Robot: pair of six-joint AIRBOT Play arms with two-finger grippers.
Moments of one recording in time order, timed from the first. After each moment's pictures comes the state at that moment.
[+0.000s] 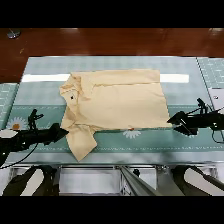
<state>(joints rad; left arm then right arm) 0.38 -0.86 0.22 0.69 -1.06 -1.18 -0.45 -1.20 0.59 -0.96 1.15 1.37</state>
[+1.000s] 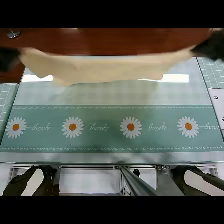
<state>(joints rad) 0.39 -0.84 1.11 0.49 -1.01 -1.19 -0.28 -1.22 1.64 -0.83 1.40 1.42</state>
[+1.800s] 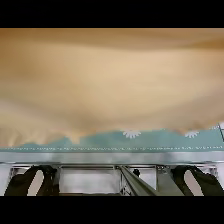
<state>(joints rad) 0.21 -0.59 2.03 1.29 -1.23 -1.45 -0.28 -0.72 2.17 -1.16 1.64 1.53</state>
